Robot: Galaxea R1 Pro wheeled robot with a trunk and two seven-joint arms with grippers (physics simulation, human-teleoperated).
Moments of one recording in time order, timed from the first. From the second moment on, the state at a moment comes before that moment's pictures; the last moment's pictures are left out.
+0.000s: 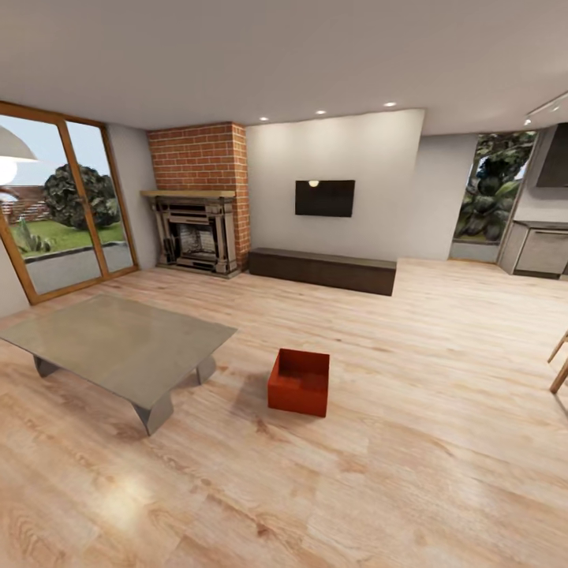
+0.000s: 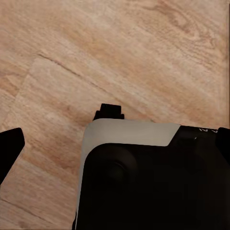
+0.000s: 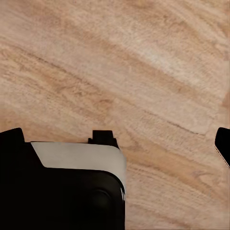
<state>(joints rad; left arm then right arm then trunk) -0.23 0.02 -0.01 0.00 0.15 0.02 0.02 -0.24 0.02 0.57 0.03 -0.50 -0.12 -0.11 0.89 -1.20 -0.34</state>
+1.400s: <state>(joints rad) -0.23 0.02 -0.01 0.00 0.15 0.02 0.02 -0.24 0.02 0.57 0.03 -0.50 -0.12 -0.11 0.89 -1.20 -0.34</state>
